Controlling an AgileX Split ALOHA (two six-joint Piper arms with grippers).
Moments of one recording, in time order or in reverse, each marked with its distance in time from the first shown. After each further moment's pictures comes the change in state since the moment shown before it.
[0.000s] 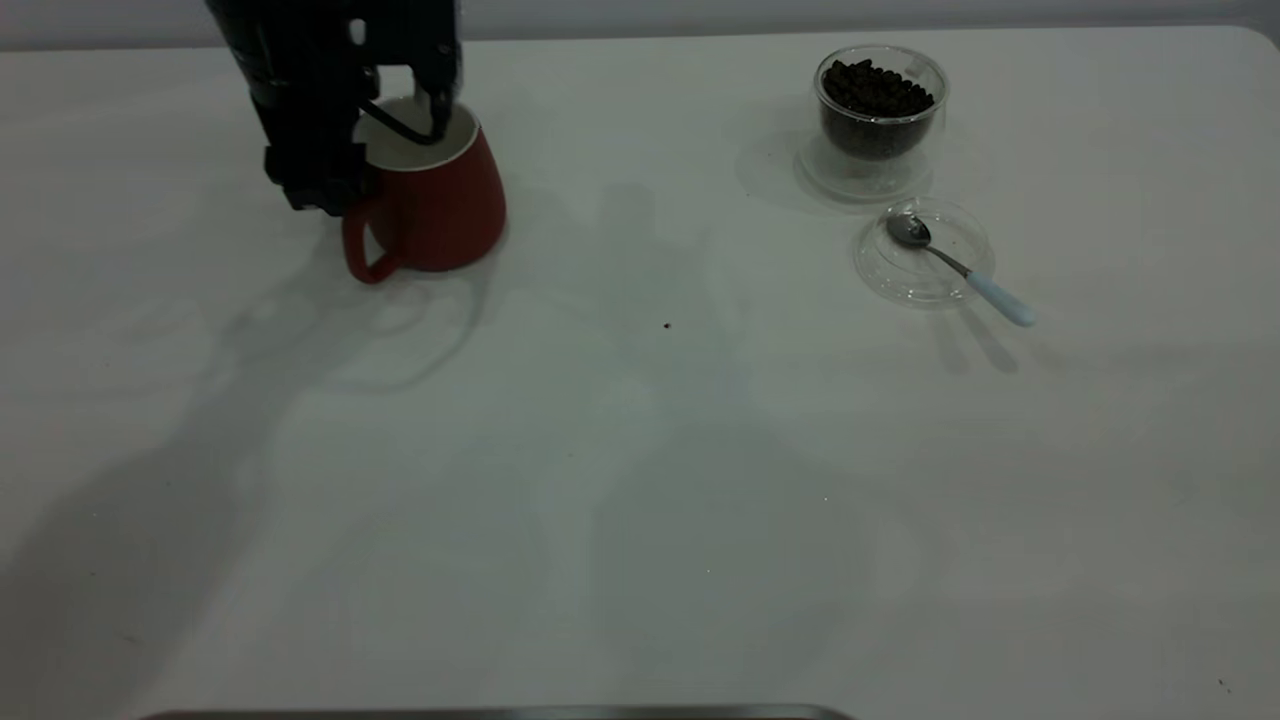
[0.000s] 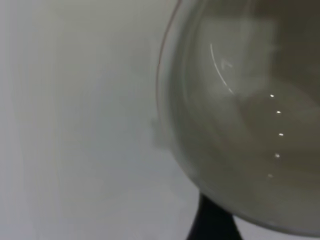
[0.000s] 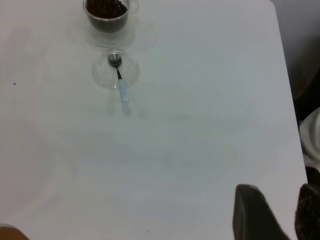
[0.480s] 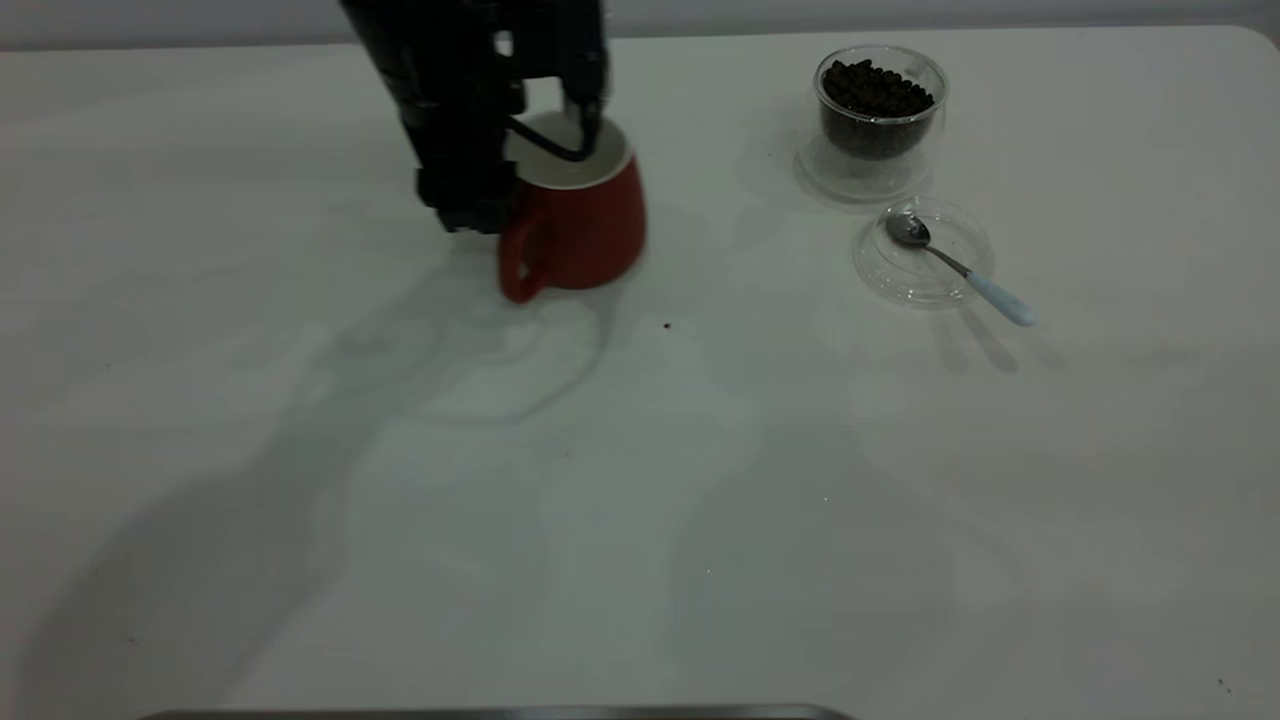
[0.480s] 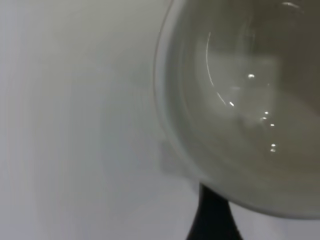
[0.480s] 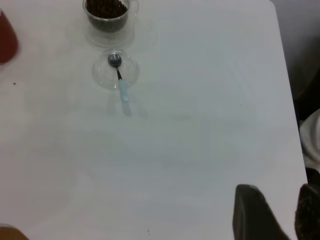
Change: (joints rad) left arm -0.153 0.002 0.000 -0.132 -0.075 -0.002; right arm 0.000 0.000 0.000 0.000 0.000 0.000
